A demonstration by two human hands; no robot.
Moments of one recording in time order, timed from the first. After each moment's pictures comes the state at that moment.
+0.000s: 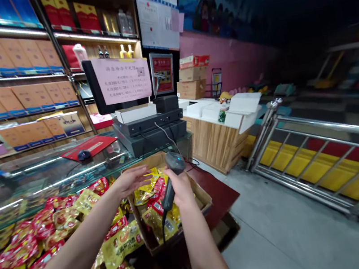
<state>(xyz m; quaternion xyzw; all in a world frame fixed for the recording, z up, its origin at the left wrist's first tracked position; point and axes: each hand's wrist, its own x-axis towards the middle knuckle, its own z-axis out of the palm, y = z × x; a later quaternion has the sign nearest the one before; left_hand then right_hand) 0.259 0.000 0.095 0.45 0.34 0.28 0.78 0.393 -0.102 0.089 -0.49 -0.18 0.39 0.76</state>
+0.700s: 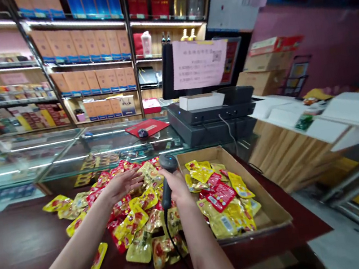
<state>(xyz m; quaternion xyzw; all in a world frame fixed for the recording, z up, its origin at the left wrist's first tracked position) 0.018 -0.010 0.058 0.30 0.40 0.46 0.73 0.212 -0.035 0.060 -0.50 -0.32 0.53 0.60</state>
